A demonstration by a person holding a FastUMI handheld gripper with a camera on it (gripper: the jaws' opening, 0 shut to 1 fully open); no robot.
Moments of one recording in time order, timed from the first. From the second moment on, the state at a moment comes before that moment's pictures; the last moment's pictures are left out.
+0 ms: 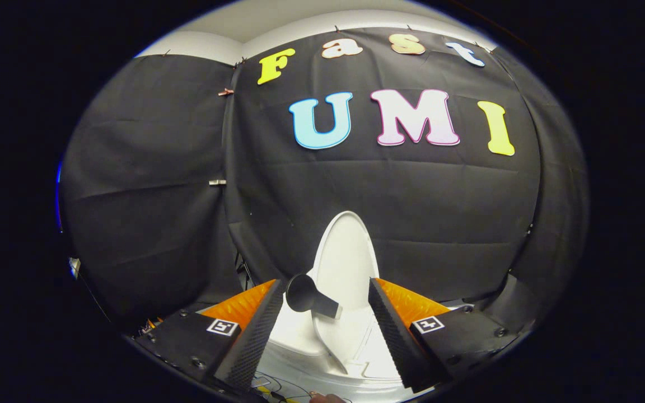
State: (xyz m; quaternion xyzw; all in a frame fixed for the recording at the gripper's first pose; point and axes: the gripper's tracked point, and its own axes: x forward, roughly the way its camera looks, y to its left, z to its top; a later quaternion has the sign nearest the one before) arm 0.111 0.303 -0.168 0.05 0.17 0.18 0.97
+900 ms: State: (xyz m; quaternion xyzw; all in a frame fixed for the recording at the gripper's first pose) arm 0.046 0.014 -0.019 0.02 0.06 0.04 1.00
